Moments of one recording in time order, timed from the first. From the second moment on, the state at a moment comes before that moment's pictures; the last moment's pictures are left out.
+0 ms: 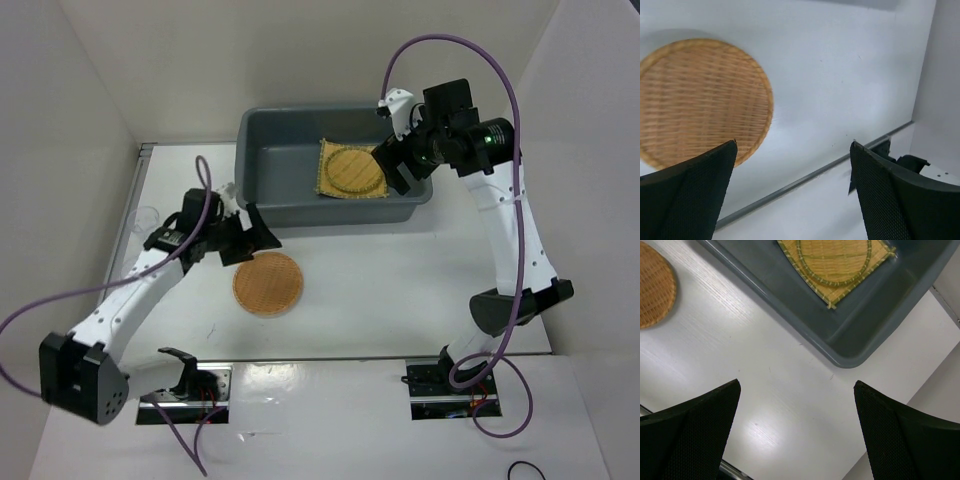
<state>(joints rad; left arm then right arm) -0.32 1.24 0.99 -0.55 0.38 -0.68 0.34 1.64 2.18 -1.30 -0.12 -0.43</state>
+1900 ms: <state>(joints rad) -0.04 0.93 0.51 -0.38 0.53 -0.92 0.27 1.52 2.02 -1.30 -0.15 -0.43</state>
